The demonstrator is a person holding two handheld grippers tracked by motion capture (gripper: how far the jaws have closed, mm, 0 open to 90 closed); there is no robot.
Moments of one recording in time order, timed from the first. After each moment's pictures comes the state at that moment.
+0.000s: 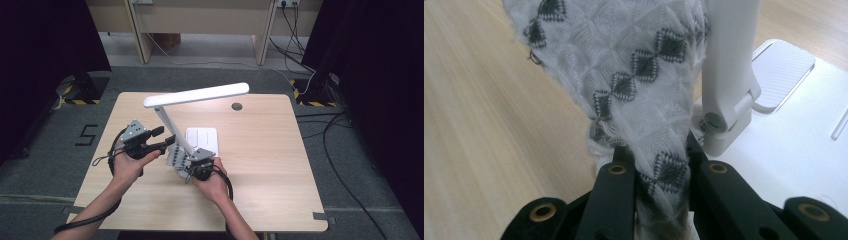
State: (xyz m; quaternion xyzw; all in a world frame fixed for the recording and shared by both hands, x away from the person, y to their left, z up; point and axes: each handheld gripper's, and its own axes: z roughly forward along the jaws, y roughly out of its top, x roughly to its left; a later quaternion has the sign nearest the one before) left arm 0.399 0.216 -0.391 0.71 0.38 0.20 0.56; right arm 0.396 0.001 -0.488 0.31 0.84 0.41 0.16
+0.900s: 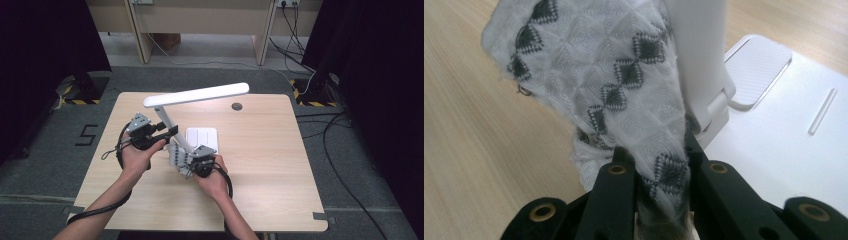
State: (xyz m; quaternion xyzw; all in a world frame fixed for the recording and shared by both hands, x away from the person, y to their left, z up) left arm 0.418 0.206 -0.390 0.68 0.42 0.21 0.56; right arm 0.405 -0.001 -0.489 0.33 0.84 0.40 0.17
